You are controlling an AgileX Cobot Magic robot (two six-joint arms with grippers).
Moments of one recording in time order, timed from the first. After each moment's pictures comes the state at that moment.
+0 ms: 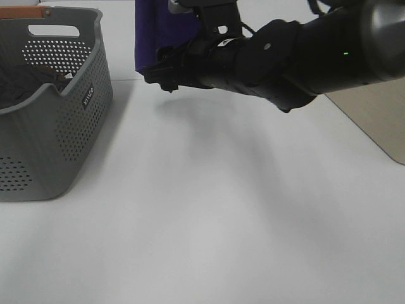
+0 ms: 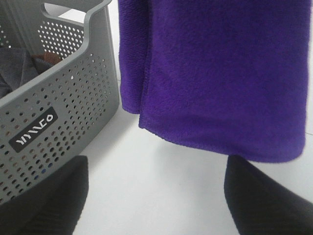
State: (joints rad) left arm -0.62 1.99 -2.20 0.48 0.61 -0.51; right arm 0.70 1.91 -1.12 0.79 -0.37 -0.69
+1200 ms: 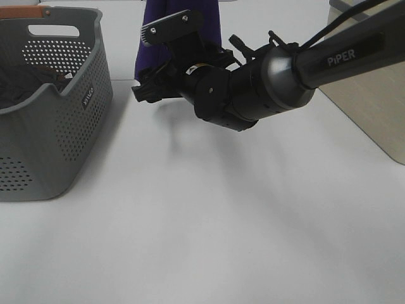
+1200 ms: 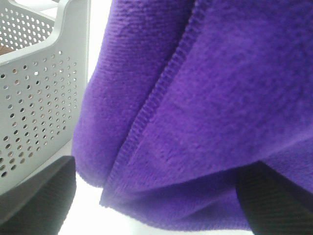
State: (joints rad) left arm -0.71 1.99 -2.20 0.46 0.68 -0.51; right arm 0.70 2.18 -1.30 0.66 -0.58 -0.72
